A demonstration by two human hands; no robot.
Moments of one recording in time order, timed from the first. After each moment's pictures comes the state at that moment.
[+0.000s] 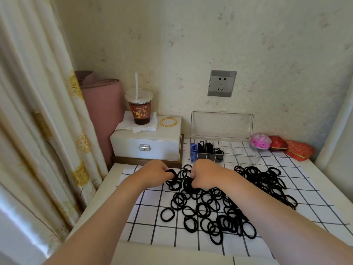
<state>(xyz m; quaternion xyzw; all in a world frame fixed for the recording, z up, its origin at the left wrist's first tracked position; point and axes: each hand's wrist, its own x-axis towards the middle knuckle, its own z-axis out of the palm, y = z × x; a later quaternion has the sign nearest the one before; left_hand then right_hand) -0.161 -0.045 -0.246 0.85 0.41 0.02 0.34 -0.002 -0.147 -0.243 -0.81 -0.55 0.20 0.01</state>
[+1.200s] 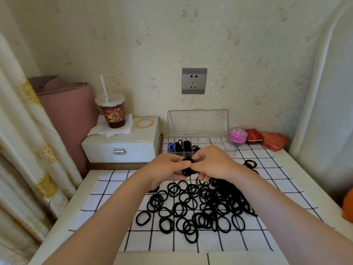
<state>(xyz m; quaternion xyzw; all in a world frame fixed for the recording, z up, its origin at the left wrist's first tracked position) -0.085 -0.092 -0.237 0.67 0.27 0.06 0.69 0.050 -0.212 -0.222 -0.78 -0.44 0.28 0.35</state>
